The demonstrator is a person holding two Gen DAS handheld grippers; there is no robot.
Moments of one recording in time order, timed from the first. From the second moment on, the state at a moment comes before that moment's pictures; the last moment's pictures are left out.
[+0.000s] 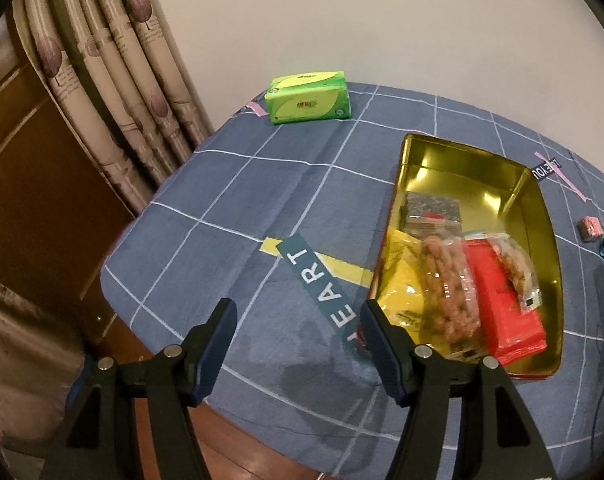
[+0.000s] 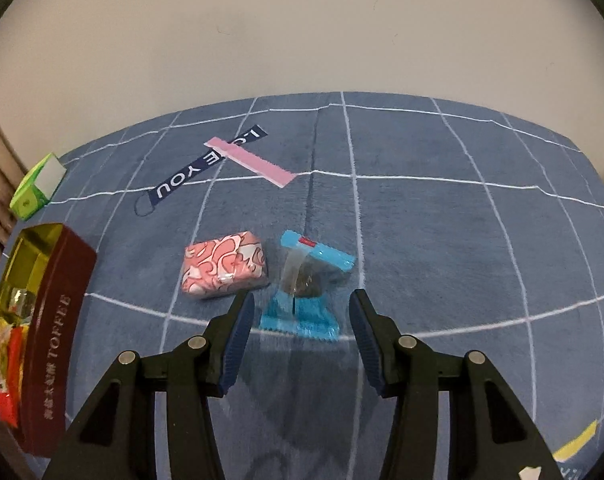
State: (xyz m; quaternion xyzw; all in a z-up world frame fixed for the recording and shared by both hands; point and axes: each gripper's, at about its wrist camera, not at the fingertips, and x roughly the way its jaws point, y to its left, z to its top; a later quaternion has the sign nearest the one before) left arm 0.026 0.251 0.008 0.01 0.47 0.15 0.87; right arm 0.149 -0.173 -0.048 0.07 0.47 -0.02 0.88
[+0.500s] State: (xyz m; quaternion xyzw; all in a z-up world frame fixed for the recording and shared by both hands) left arm 0.055 0.165 0.024 0.04 0.48 0.10 0.87; right arm 0.158 -0.177 -0.059 0.00 0.44 -0.02 0.90
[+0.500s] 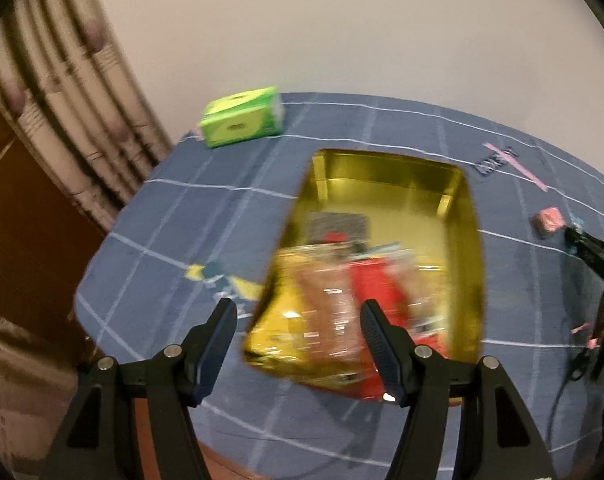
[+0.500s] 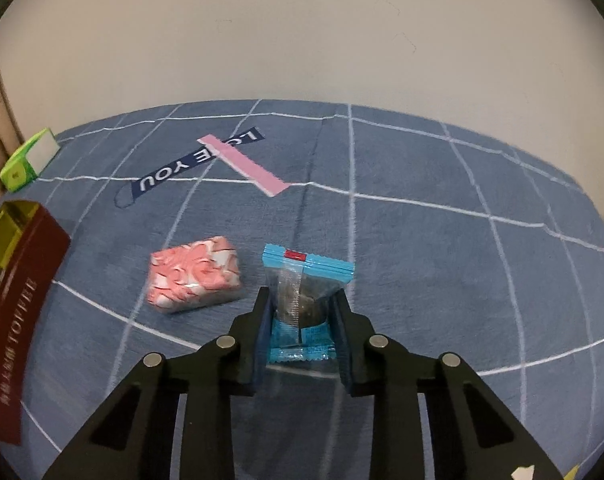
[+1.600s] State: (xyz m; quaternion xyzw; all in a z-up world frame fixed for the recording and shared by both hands) left arm 0.184 -0.071 -0.026 -0.03 0.54 -0.11 0.83; right arm 0.135 -0.288 -0.060 0.02 0.44 -0.06 0.90
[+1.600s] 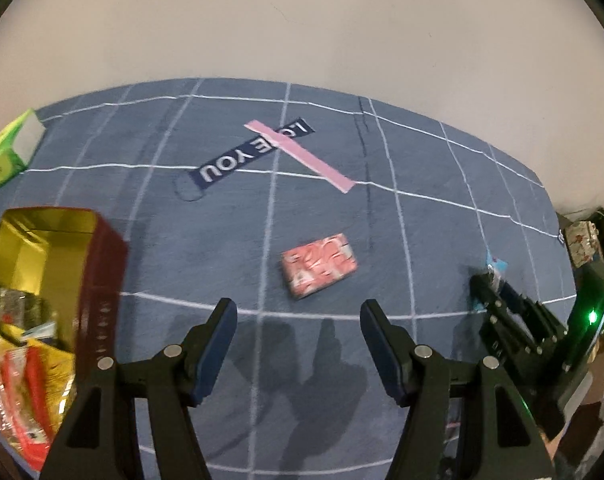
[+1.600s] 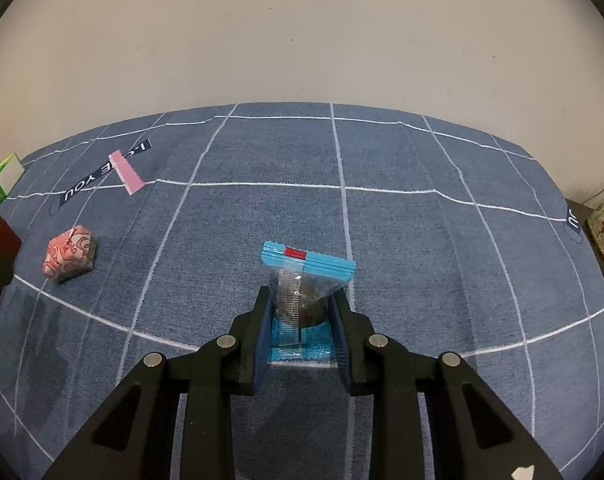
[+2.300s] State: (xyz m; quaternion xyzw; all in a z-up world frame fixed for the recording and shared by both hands) left arm 0.214 -0.091 -0.047 -0.07 0.58 -0.06 0.81; right arm 0.135 -0.288 -0.060 0.02 0.44 -0.06 0.90
